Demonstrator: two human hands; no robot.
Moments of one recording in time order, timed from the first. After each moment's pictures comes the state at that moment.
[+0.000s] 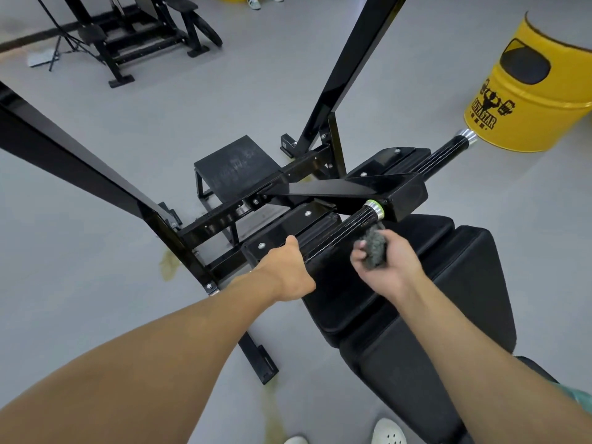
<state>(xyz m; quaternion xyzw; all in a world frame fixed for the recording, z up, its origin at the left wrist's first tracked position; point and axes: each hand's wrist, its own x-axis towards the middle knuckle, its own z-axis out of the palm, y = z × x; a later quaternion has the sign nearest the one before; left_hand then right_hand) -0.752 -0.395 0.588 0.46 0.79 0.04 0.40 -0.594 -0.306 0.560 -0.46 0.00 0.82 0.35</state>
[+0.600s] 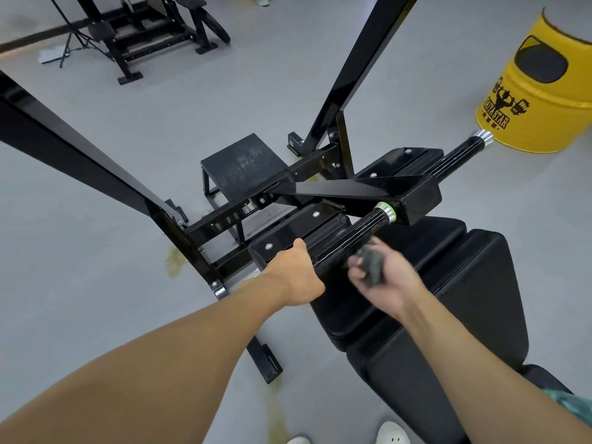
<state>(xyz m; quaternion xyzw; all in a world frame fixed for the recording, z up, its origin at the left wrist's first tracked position) -0.752 -0.396 0.586 0.45 0.80 0.05 0.40 -0.598 -0.320 0.546 -0.43 -0.12 0.85 0.27</state>
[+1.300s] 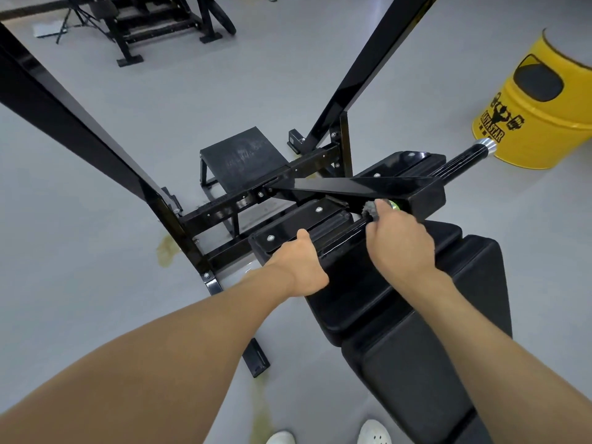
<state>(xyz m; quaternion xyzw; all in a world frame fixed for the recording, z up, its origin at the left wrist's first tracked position) -0.752 -0.401 0.591 0.44 0.79 0.09 0.43 -0.613 -0.317 0.607 -0.56 -0.82 0.12 0.08</state>
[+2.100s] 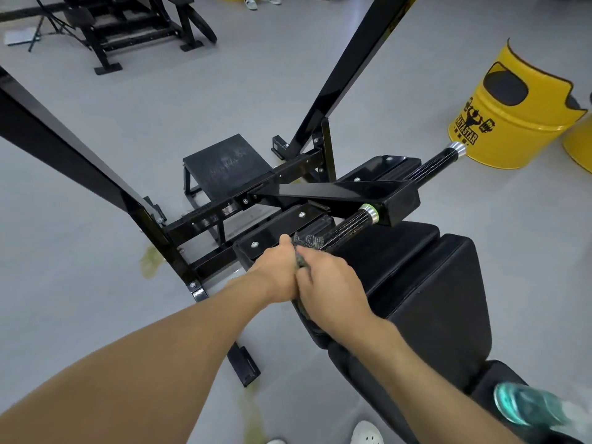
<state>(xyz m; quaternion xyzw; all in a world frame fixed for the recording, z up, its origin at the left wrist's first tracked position) -0.754 -0.400 0.589 0.48 0.78 0.08 0.40 -0.633 -0.391 0.606 -0.46 -0.82 0.33 0.09</state>
